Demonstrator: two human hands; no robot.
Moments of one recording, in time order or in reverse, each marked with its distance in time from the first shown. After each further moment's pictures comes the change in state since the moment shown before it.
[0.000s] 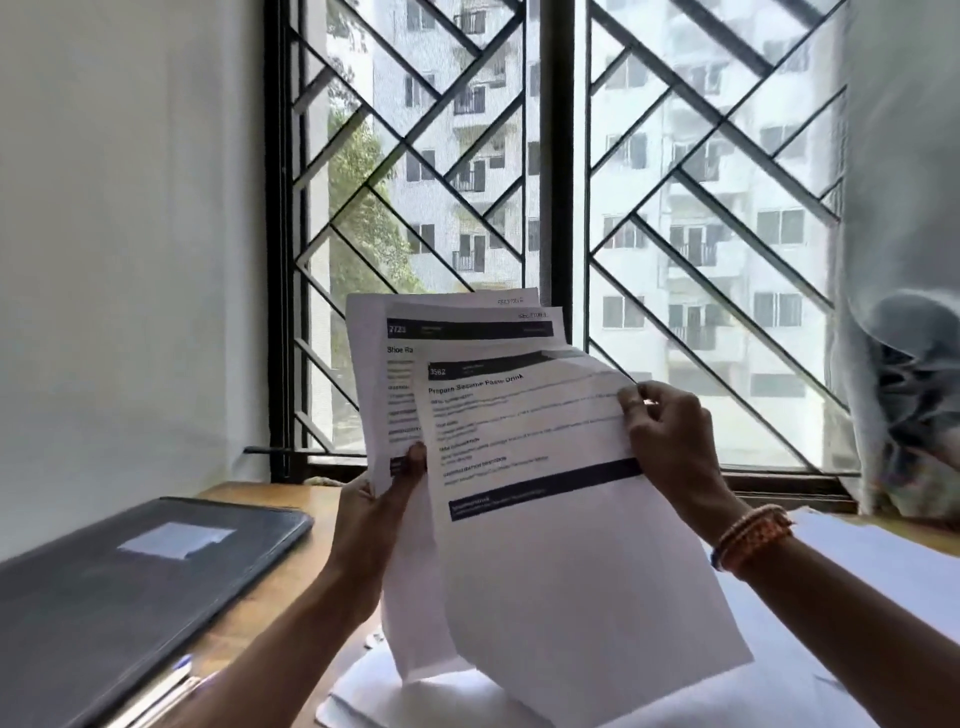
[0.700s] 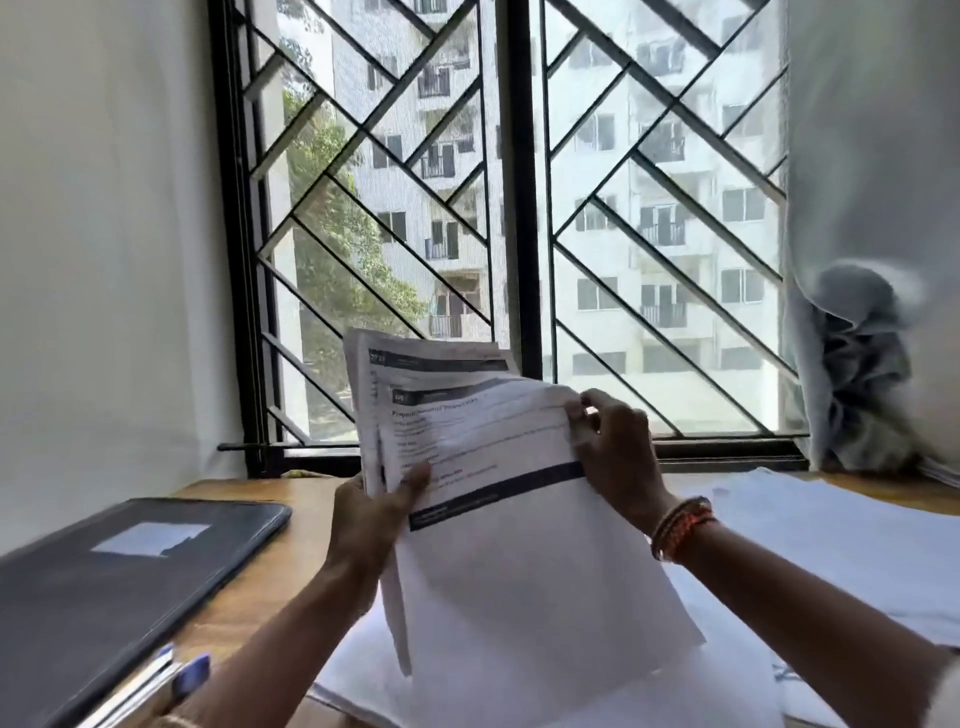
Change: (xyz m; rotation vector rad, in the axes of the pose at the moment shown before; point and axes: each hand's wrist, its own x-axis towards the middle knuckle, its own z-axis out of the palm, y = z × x) left_hand -0.015 -0.006 0.015 0.096 0.005 -0.022; right_hand -0.026 0.027 0.014 -0.119 -0.071 -0.076
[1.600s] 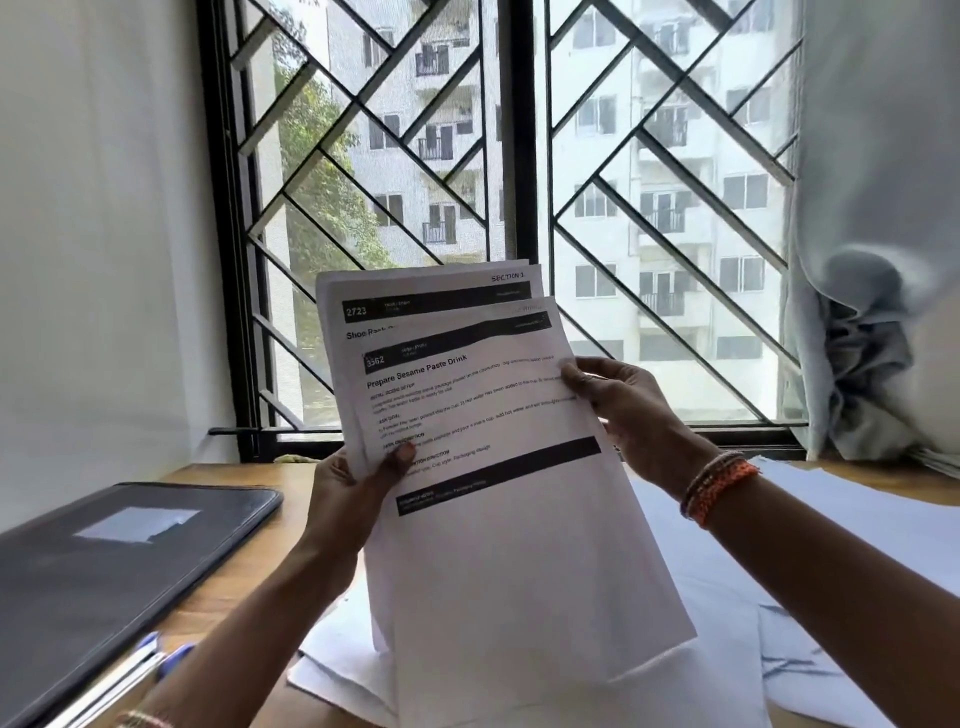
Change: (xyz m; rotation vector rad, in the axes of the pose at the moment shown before) left_hand 0.016 -0.008 -0.013 -0.078 -0.021 0.040; right_hand 0.020 -0.025 -0.030 0.923 -0.331 0.579
